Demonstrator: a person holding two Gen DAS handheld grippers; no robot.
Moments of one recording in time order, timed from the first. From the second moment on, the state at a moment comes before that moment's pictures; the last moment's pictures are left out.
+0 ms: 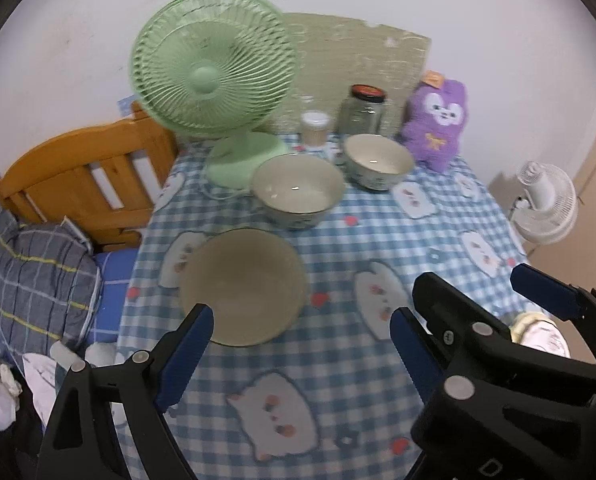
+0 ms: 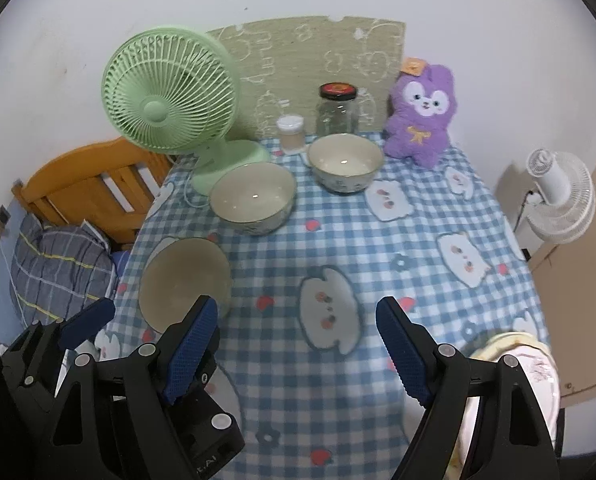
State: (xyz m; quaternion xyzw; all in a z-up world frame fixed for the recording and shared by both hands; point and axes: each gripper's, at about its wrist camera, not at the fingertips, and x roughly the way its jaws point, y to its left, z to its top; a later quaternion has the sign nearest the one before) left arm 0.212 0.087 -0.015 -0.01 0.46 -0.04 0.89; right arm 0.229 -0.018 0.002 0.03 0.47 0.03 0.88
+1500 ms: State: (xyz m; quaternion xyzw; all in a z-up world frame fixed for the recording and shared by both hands) left arm 0.287 0.172 -0.117 -0.02 0.49 0.03 0.87; right arm 0.319 0.068 -0.110 0.01 0.52 0.04 0.85
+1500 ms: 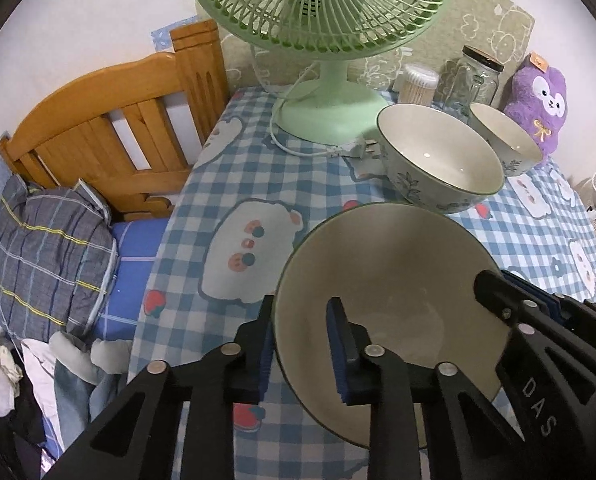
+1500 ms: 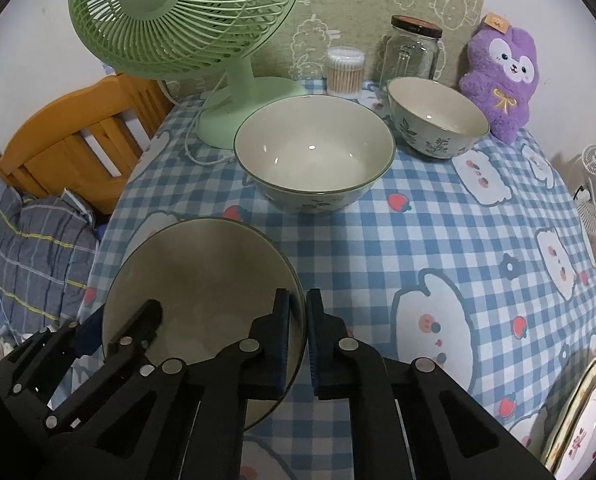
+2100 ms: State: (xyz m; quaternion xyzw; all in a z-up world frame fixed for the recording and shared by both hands) left arm 0.270 0.167 -0.115 -0.04 0.51 0.01 0.86; right arm 0.297 0.056 -0.100 0.01 0.52 0.01 0.85
